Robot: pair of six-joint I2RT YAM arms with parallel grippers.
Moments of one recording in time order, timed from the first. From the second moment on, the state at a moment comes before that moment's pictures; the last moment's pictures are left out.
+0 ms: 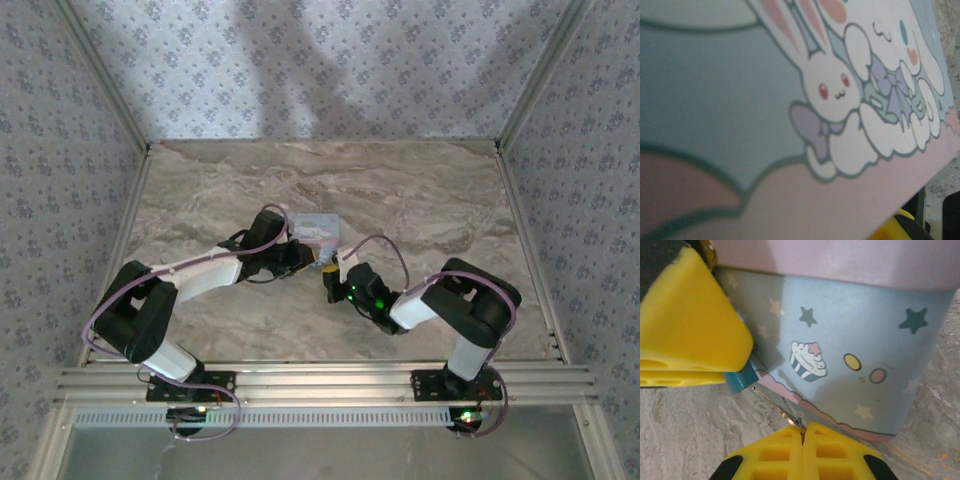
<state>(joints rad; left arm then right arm) -0.63 1.54 0.82 -0.11 0.37 -0.99 0.88 1.71 0.44 0.85 0.15 0.36</state>
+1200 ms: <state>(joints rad) -0.64 1.54 0.82 -0.11 0.37 -0.99 0.88 1.72 0.48 0.80 0.14 0.38</state>
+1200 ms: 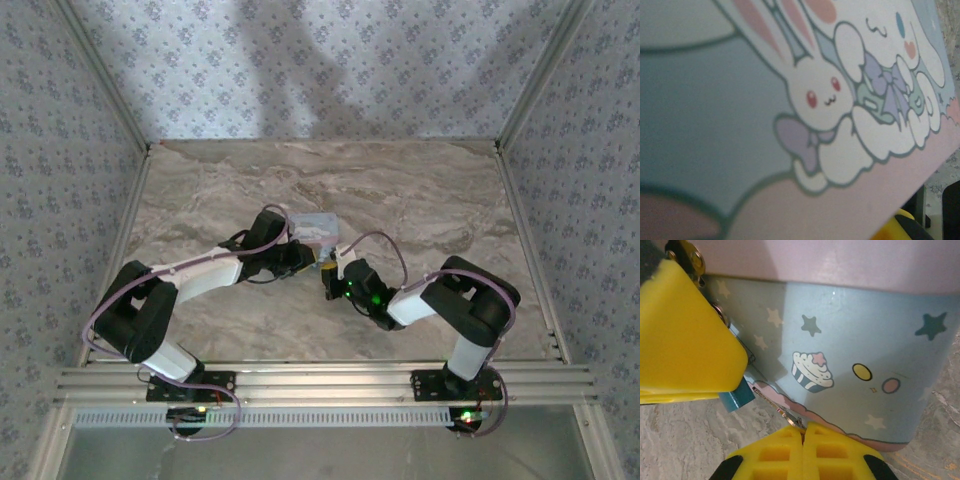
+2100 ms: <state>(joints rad) -0.64 1.56 0.82 -0.09 0.38 -1.00 0.86 1.75 0.45 0.94 0.09 0.40</state>
